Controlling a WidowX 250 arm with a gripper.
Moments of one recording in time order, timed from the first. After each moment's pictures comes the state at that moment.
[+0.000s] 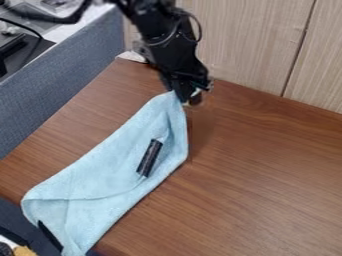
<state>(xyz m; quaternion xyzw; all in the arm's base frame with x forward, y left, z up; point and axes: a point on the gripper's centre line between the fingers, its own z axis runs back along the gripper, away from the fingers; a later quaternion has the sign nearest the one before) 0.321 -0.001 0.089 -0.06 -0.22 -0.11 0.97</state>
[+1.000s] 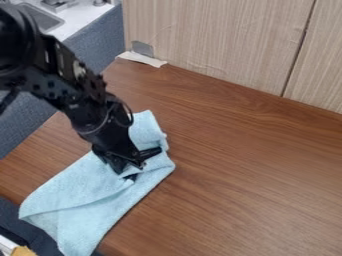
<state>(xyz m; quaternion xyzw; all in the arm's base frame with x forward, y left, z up) 0.232 0.047 0.015 0.00 -0.17 -0.05 0.98</state>
